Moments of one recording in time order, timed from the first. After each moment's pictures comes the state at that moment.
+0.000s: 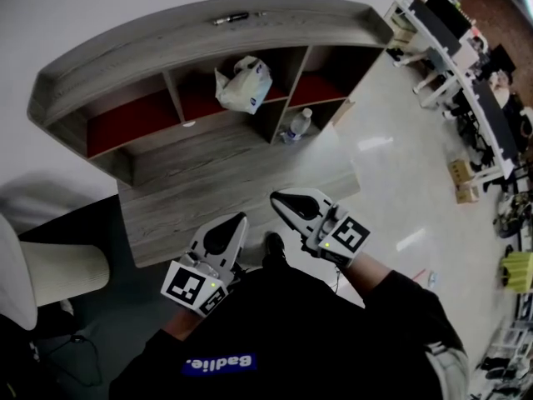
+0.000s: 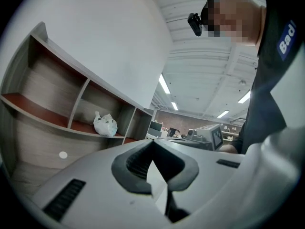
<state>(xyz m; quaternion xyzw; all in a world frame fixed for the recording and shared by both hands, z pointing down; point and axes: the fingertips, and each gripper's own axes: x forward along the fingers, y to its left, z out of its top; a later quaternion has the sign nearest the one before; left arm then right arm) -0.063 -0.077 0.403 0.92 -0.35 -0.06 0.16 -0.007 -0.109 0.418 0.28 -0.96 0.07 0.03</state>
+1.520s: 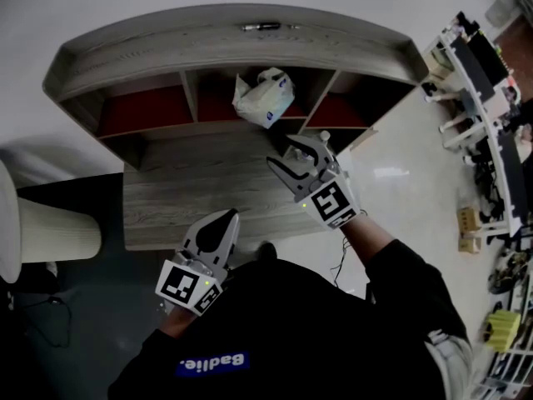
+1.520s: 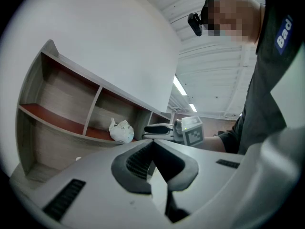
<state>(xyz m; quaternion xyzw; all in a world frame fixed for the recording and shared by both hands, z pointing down) -0.063 -0.115 0.400 0.87 -0.46 -0.07 0.14 -0.006 -0.249 0.418 0.25 -0.94 -0.16 0.19</state>
